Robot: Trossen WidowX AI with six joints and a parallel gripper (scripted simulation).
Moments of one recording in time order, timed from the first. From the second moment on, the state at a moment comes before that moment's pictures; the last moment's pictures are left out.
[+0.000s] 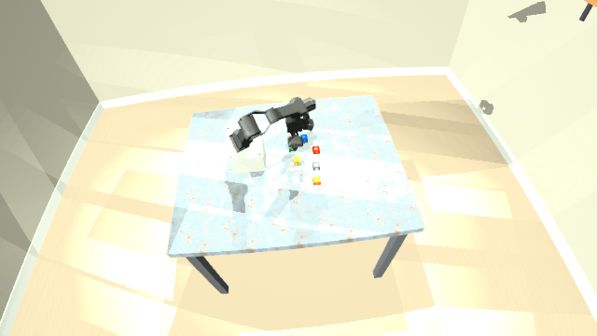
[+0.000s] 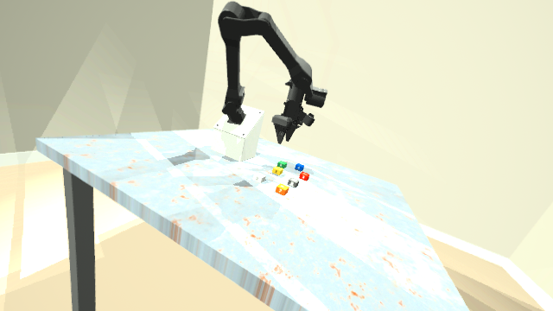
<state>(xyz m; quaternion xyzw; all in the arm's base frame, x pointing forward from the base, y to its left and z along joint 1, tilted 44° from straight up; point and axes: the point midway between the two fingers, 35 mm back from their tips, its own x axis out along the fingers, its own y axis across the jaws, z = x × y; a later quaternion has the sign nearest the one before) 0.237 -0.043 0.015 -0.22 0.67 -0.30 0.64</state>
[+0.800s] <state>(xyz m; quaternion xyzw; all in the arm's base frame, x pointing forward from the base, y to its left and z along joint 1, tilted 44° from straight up) 0.240 -0.017 -0.008 -0.21 0.67 -0.31 0.64</state>
